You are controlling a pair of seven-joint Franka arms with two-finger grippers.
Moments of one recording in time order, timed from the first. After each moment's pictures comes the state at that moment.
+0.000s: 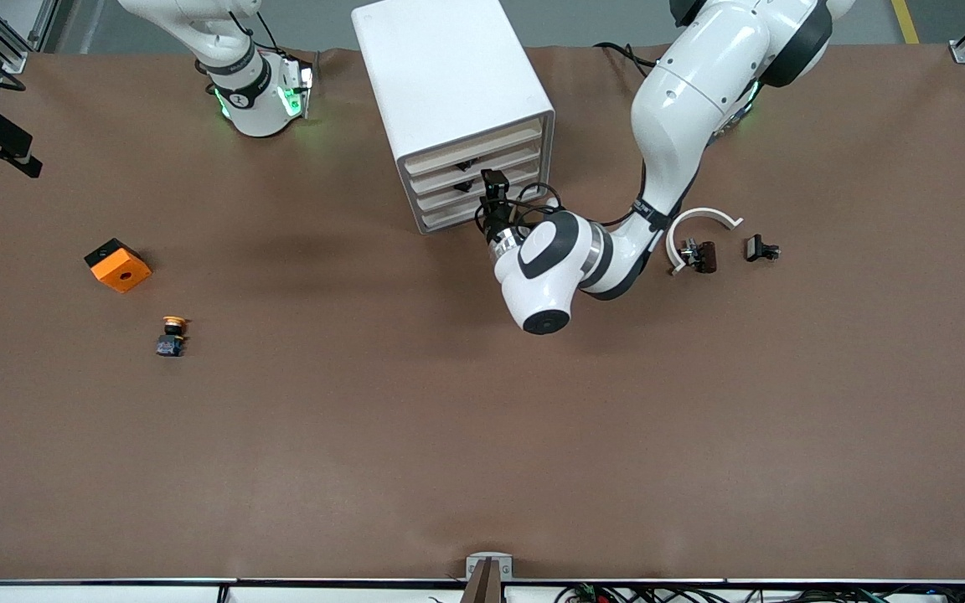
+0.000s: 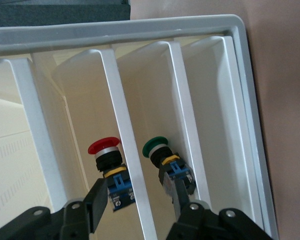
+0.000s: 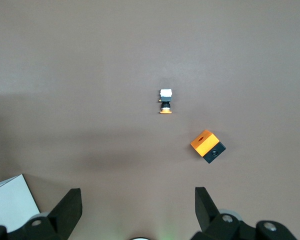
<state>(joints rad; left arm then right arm) -0.53 0.87 -0.21 -1.35 -0.76 1.41 -2.19 -0.04 -0.16 -0.04 -1.63 -0.02 1.48 -0.05</state>
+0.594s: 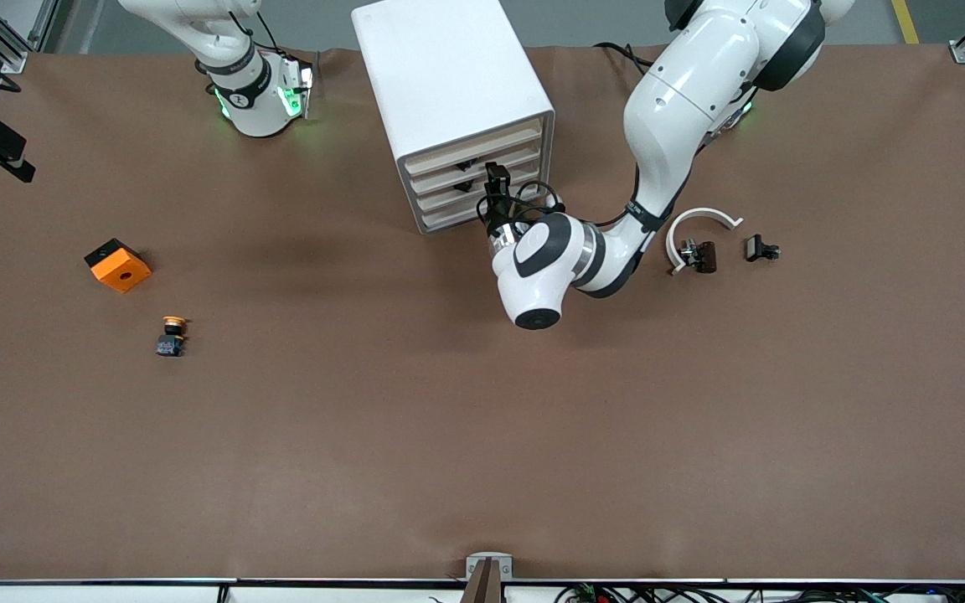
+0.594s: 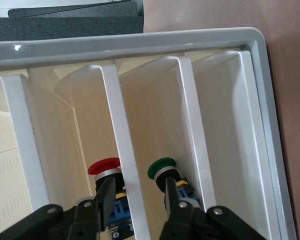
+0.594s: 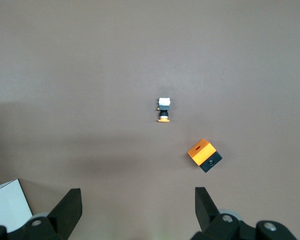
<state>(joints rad) -0.54 0.89 -0.21 -1.38 -0.76 1.38 -2.19 -0.04 -0.16 -0.04 -1.63 -0.02 1.52 -0.08</state>
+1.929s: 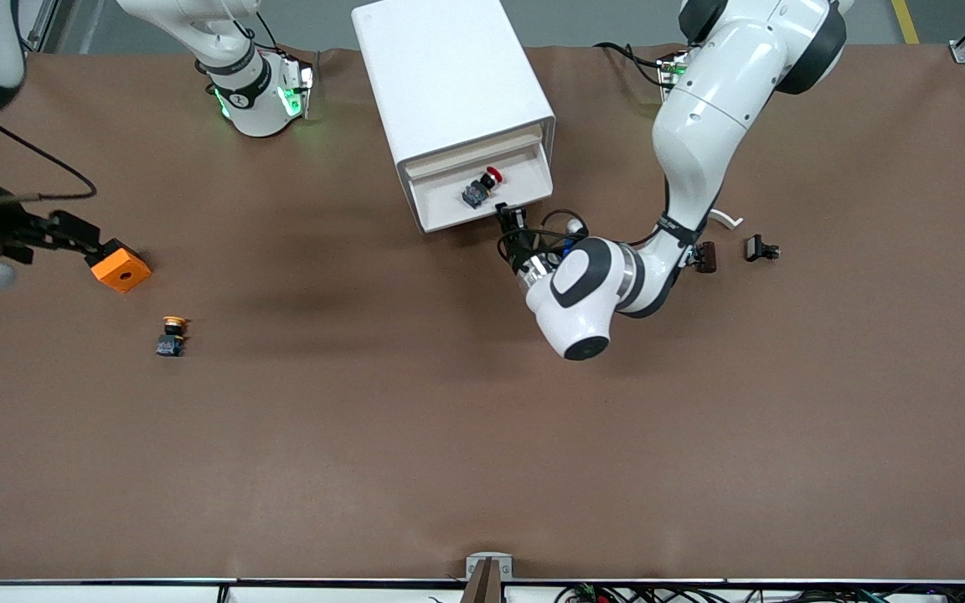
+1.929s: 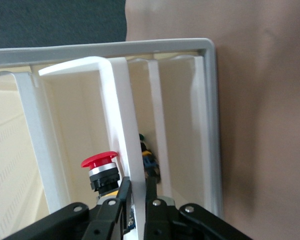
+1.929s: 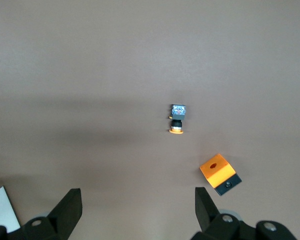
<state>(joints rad) -0.45 0.88 -0.16 -1.35 -0.79 1.44 -2.22 0.01 0.08 -0.04 -1.61 -0.02 1.62 -0.08</state>
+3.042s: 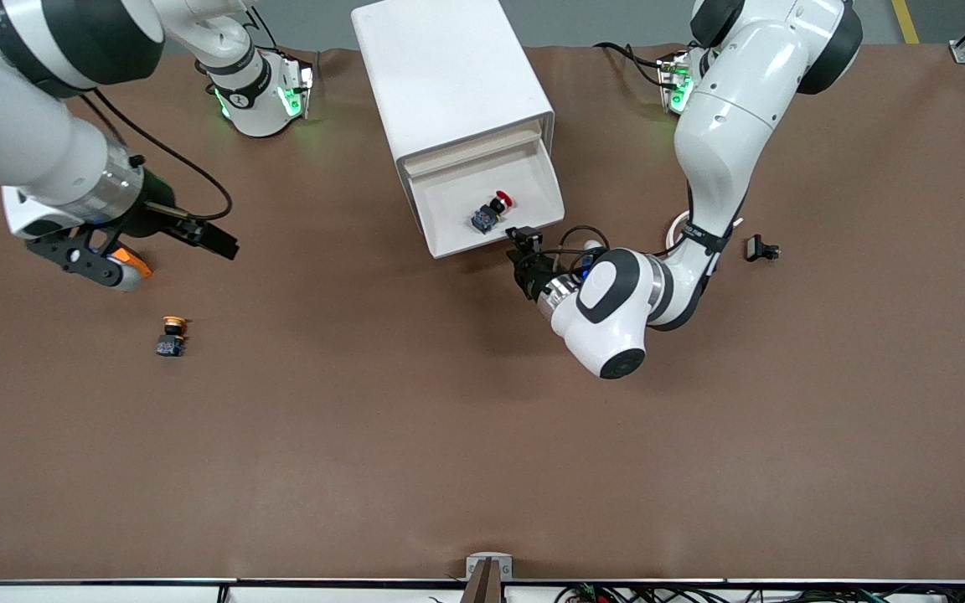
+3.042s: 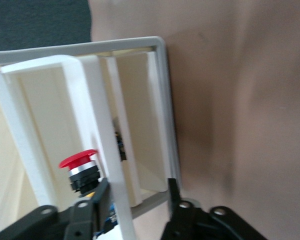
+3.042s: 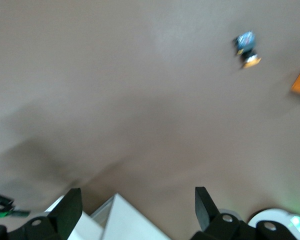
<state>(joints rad) -0.41 0.87 -0.15 -1.31 -0.72 1.53 -2.17 0.28 0.09 -0.02 -1.59 0.13 1.58 0.72</state>
